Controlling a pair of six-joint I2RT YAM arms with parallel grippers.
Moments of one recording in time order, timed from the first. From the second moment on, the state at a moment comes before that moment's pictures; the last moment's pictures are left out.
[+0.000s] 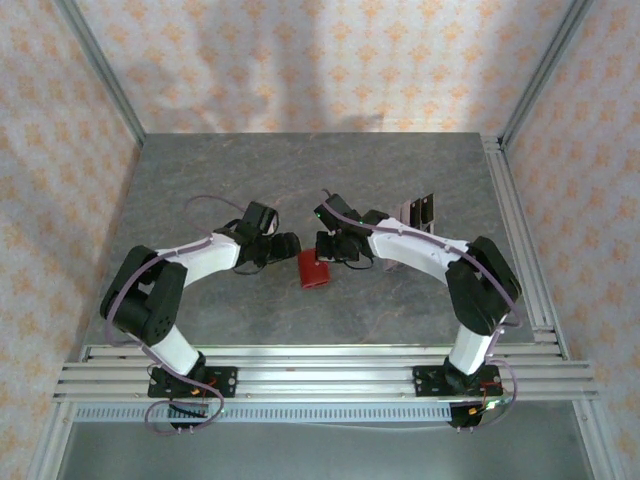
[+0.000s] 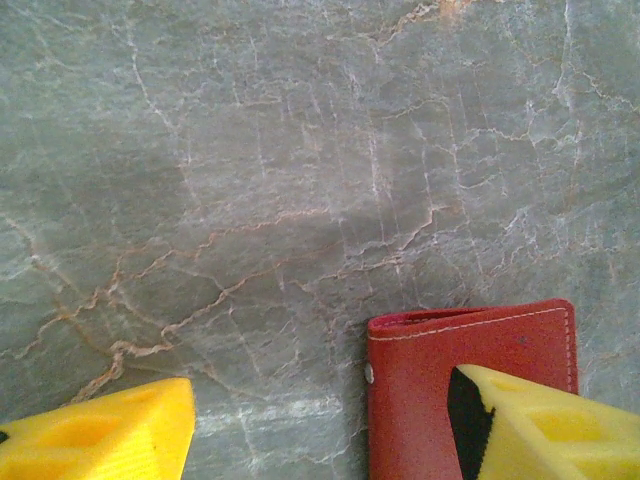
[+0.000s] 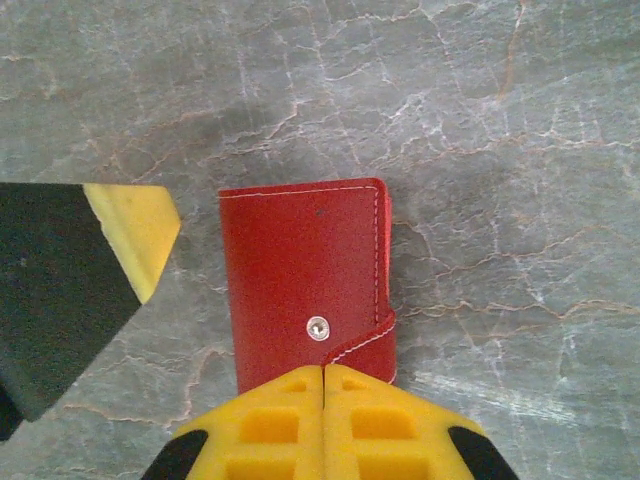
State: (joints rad) left arm -0.39 1.62 0.86 -0.24 0.18 -0.69; right arm 0.77 1.75 1.26 -0.59 -0.08 0.74
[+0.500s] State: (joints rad) left arm -0.39 1.57 0.88 -0.27 0.19 -0.68; right arm 0.77 1.71 1.25 -0.55 -0.13 0.78
